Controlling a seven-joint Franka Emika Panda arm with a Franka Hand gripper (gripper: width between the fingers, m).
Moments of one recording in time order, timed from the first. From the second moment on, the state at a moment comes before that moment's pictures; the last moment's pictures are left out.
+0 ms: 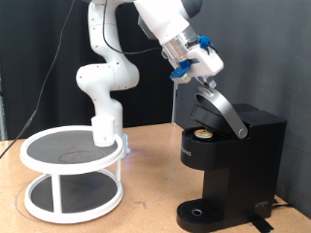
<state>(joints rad) 0.13 -0.30 -0.01 -2.32 0.69 2.24 2.14</state>
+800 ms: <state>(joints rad) 0.13 -0.29 -0.01 -2.34 0.72 2.29 2.14</state>
